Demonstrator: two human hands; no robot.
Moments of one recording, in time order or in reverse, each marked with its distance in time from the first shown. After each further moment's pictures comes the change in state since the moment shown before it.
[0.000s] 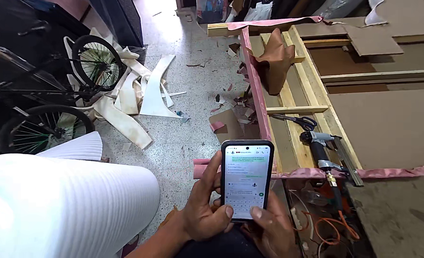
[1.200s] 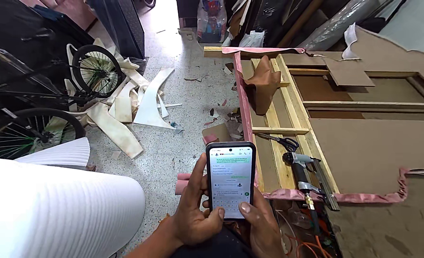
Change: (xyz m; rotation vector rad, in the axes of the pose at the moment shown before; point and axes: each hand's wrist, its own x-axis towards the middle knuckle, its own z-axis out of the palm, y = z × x) left_hand 0.051 -0.016 0.036 0.119 0.113 0.079; right_hand 0.045 -0.048 -0.041 -0.150 -0.096 -0.022
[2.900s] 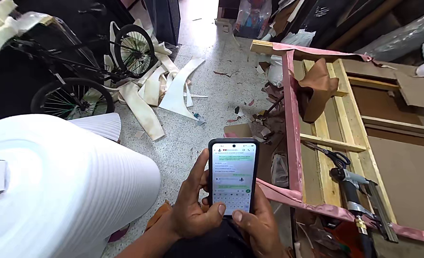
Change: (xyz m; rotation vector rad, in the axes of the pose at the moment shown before) left_hand -0.080 0.050 -0.138 0.067 0.172 -0.009; right_hand 0.019 0.090 0.127 0.079 -0.193 0.133
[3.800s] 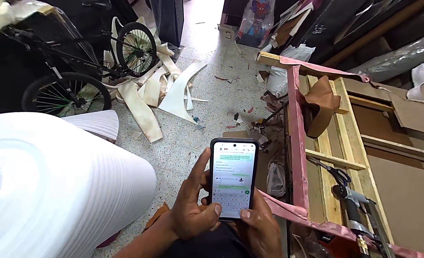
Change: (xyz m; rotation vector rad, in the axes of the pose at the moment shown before) left_hand 0.024 -0.002 -0.055 -0.071 0.007 -0.009; right_hand 0.052 0.018 0.020 0.159 -0.071 0.036
